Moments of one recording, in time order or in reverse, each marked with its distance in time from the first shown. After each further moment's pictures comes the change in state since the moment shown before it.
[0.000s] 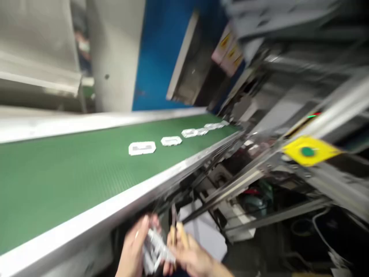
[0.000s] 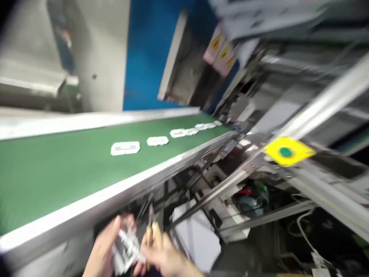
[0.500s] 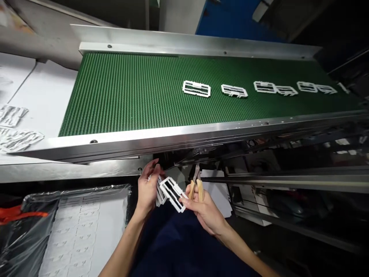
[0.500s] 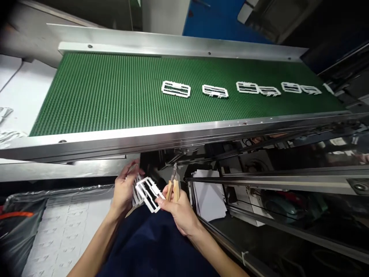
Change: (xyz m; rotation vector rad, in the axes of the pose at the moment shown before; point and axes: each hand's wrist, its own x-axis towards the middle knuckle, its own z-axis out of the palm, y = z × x) left_hand -0.050 -0.073 -0.023 -0.280 0.777 0.023; right_hand -0.012 0.005 0.036 0.614 -0.063 0.327
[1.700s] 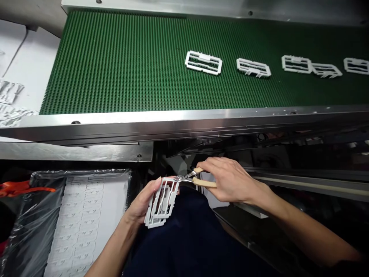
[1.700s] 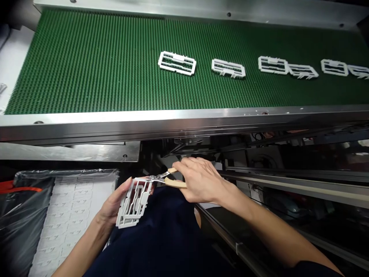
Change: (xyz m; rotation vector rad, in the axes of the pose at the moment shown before) left_hand -0.040 -0.005 -0.011 -0.393 -0.447 -0.579; right_hand 0.022 -0.100 -0.047 -1.771 -0.378 -0.565
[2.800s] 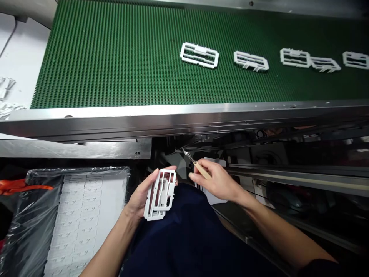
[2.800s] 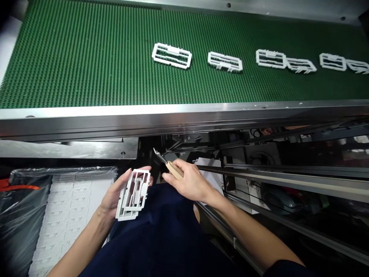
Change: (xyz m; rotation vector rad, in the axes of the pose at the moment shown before) left_hand 0.007 0.001 -0.003 -0.169 0.035 -0.057; right_hand 0.004 -0.014 0.032 0.705 0.085 0.311
